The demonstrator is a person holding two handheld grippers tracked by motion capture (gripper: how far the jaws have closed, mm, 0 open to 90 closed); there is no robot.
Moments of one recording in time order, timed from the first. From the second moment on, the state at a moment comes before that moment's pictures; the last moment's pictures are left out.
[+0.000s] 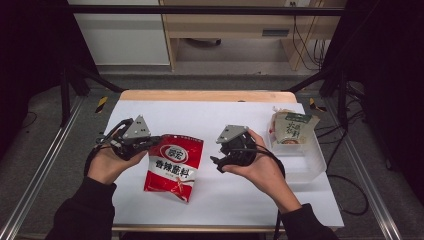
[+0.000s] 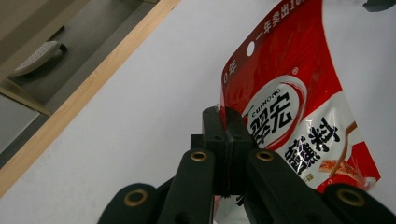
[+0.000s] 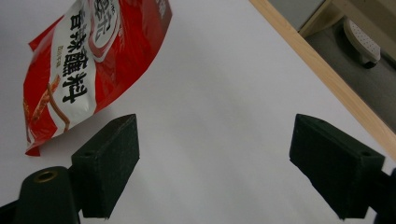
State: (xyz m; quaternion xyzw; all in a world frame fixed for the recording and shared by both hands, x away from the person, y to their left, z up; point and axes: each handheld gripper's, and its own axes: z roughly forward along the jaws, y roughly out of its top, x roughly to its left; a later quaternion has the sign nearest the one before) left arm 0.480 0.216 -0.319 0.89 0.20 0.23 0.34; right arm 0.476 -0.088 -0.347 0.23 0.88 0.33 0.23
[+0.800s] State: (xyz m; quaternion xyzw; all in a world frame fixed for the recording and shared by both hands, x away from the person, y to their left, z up) left arm 0.478 0.192 -0.302 0.89 0.17 0.24 0.35; right arm 0.478 -0.065 -0.321 0.18 0.91 0.32 0.16
